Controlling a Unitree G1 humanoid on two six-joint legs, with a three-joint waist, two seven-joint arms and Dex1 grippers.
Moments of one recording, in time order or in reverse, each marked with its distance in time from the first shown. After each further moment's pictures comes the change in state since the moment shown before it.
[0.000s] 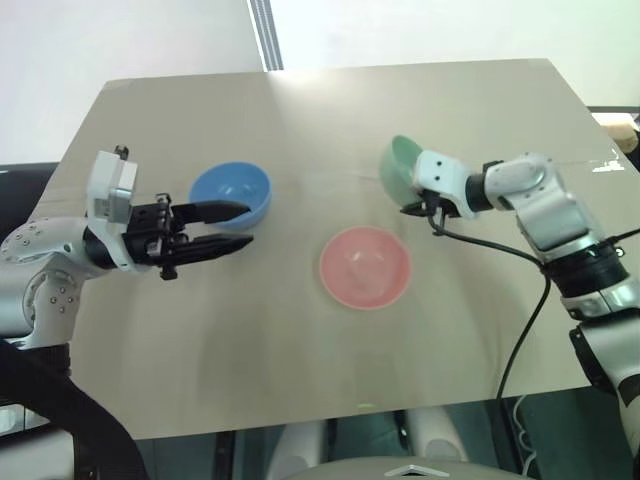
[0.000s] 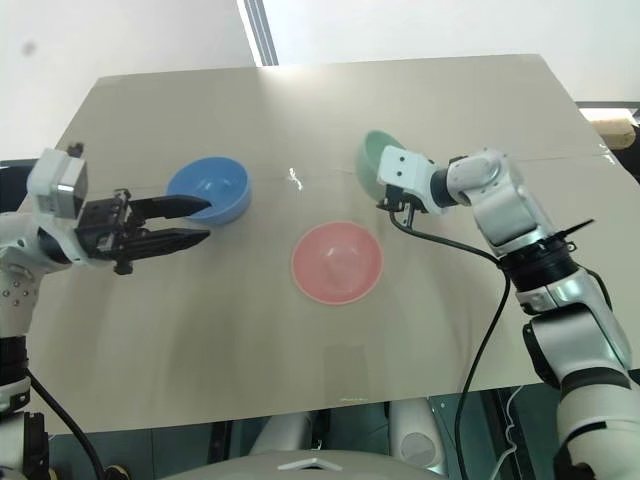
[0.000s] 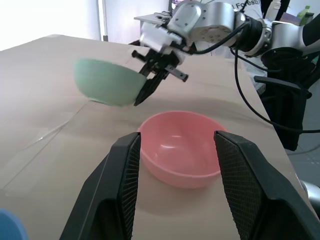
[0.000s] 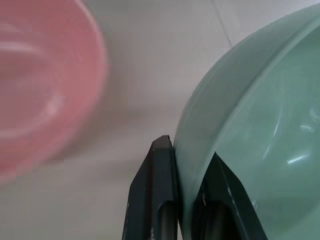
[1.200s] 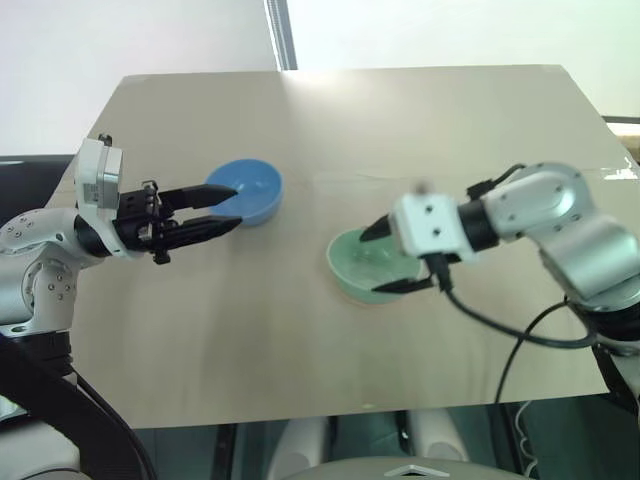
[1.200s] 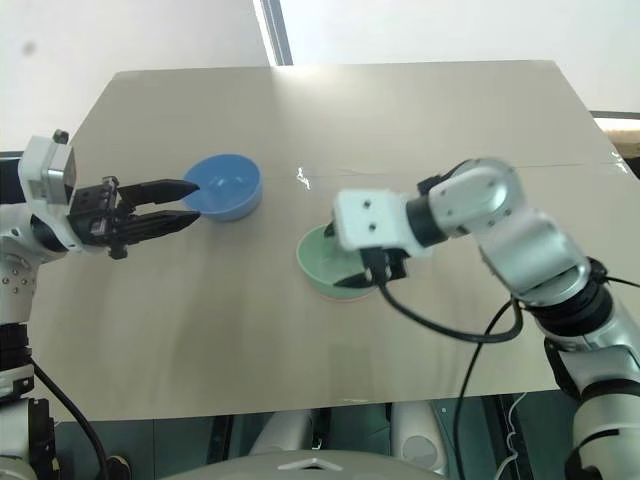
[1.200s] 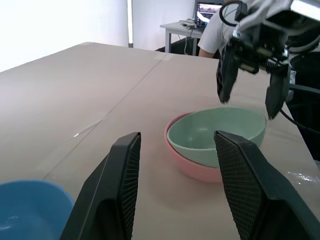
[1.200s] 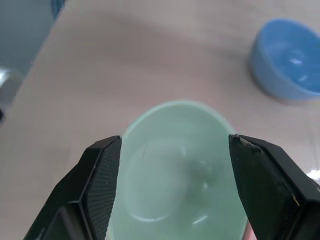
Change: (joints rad) left arm -0.070 -0.010 -0.016 0.101 0.048 -0.033 0.003; right arm 0.028 -0.043 -0.090 -0.464 0.299 0.370 0.090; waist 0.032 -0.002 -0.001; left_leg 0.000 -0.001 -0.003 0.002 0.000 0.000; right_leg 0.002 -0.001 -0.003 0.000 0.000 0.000
